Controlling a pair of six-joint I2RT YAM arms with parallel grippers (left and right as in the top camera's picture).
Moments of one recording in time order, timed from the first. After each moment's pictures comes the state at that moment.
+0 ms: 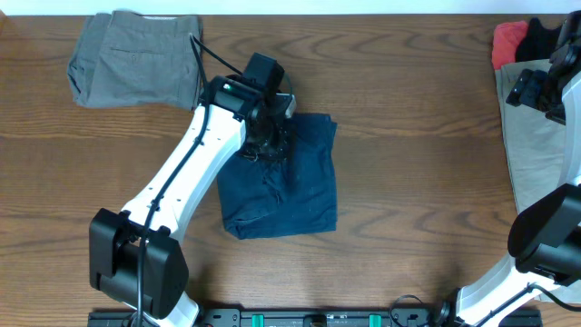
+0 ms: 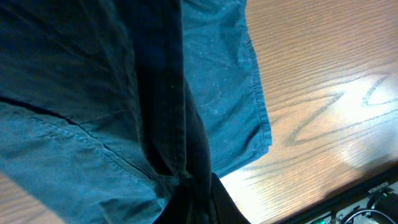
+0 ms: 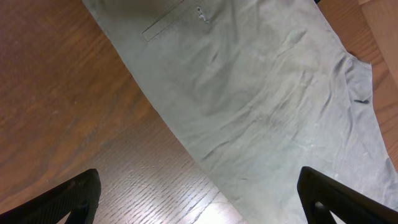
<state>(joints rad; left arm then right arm) -0.43 1.76 1.52 -1.15 0.29 -0.20 -0.33 1.91 1.82 -1.15 0.32 0.23</state>
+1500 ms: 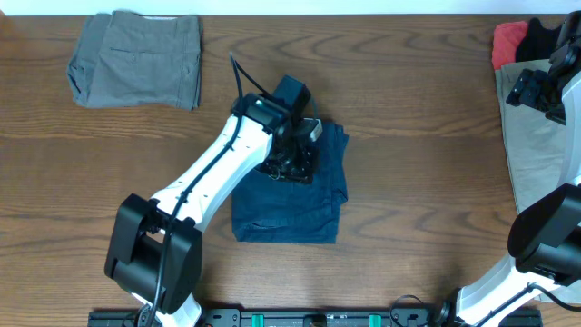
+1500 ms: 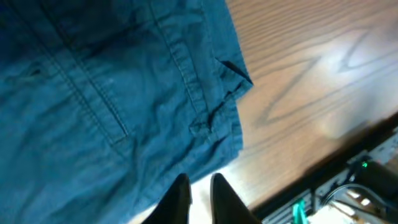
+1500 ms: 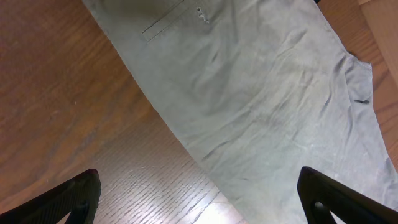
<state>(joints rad) -0.54 1.81 1.40 -1.05 0.42 -0.24 -0.33 1.91 1.82 -1.15 0.32 0.23</state>
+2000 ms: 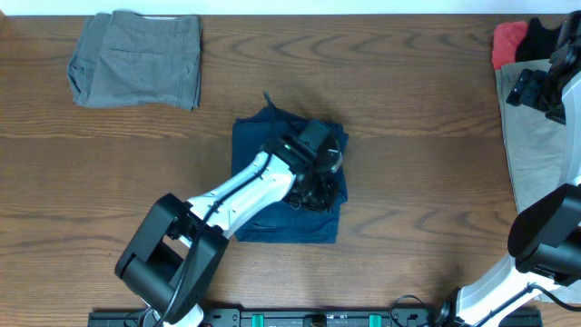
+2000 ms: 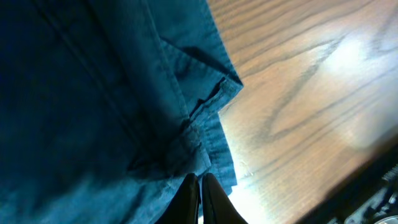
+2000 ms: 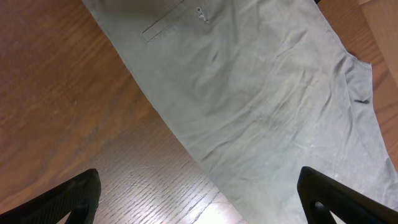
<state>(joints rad) -0.70 1.81 1.15 -0.70 0.40 -0.36 -0.33 1.91 1.82 -1.15 0.32 0.23</state>
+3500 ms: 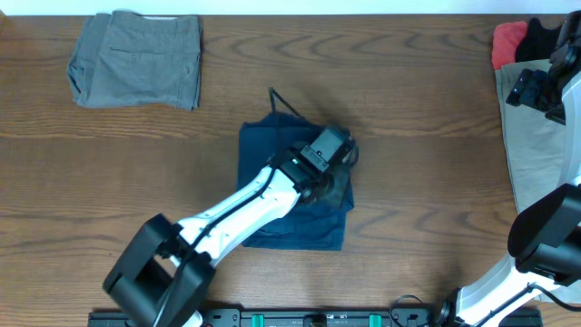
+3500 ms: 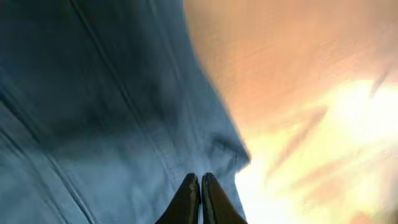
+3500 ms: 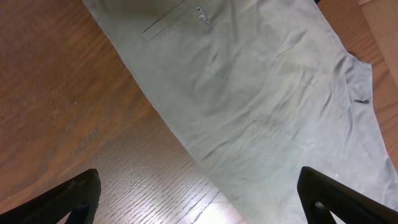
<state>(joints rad) -0.78 1.72 1.15 -0.54 0.12 -0.44 -0.33 1.91 1.82 -1.15 0.32 0.23</state>
